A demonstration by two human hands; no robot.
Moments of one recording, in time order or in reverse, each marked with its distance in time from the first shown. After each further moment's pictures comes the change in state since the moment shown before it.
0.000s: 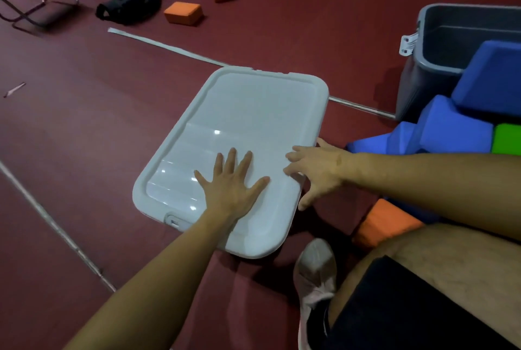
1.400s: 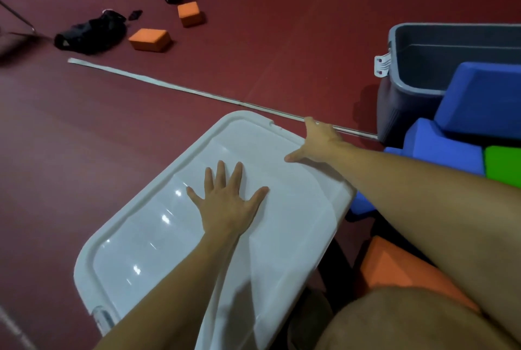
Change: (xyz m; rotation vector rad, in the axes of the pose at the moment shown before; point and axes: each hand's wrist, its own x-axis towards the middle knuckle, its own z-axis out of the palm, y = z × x) left_hand 0.099 0.049 0.015 -0.015 0.098 0.006; right_hand 0.082 0.144 -0.002 0.754 0.387 0.794
